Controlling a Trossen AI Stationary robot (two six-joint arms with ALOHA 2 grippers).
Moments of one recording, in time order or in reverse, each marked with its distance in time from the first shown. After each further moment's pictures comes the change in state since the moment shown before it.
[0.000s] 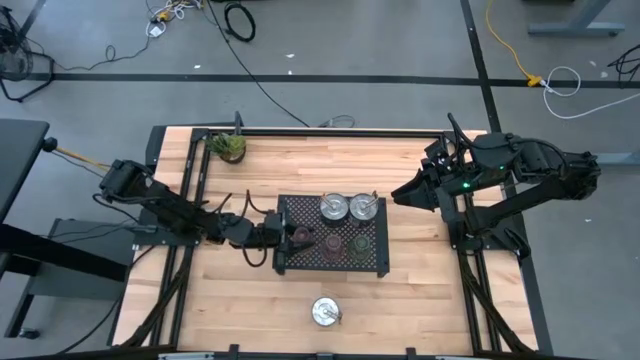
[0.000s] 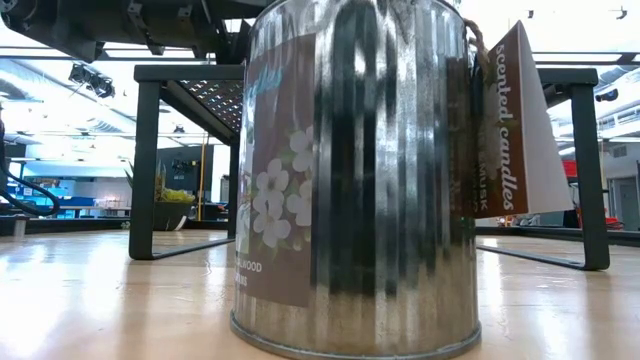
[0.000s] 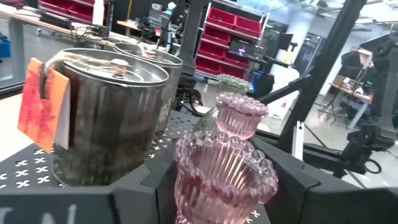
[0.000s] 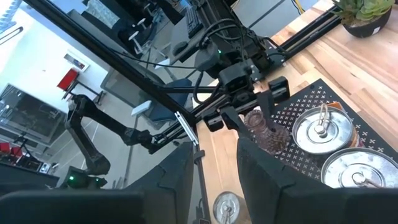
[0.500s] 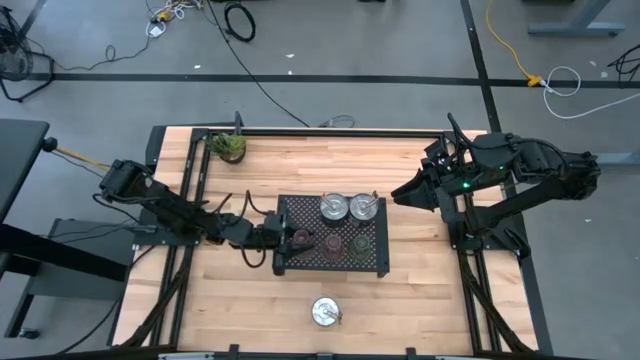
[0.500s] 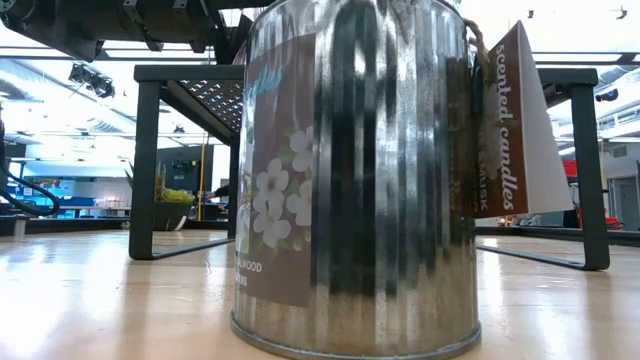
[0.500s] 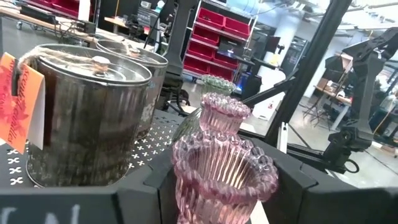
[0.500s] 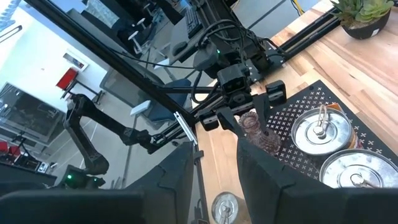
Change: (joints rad) left arm -0.001 0.000 0.000 0.019 0.041 -0.027; right arm 0.000 0.001 0.000 0.000 0.002 -0.008
